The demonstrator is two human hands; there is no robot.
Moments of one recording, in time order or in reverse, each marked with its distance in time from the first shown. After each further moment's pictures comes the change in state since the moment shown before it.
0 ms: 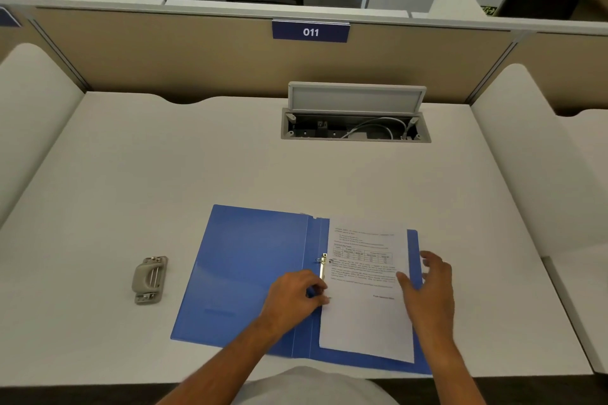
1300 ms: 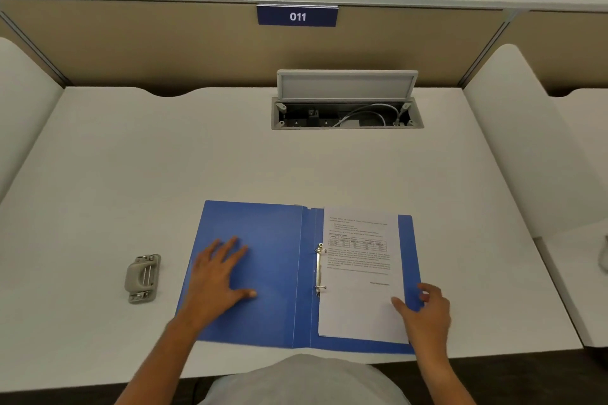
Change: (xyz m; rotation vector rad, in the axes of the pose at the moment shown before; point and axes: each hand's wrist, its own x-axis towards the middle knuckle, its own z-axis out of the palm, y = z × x) left_hand -0.036 -0.114 -0.087 0.429 0.059 -0.097; right_hand -0.031 0.069 0.024 0.043 0.006 0.362
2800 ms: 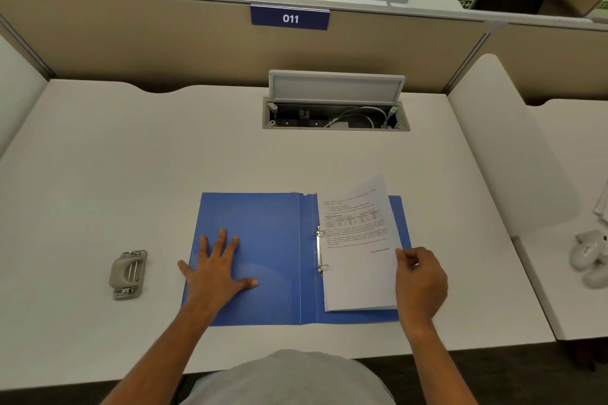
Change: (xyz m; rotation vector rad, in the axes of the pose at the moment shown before) left_hand 0.010 0.047 -0.006 0.099 -0.226 -0.288; right_hand 0.009 -0.066 -0.019 -0.036 0.347 -0.416
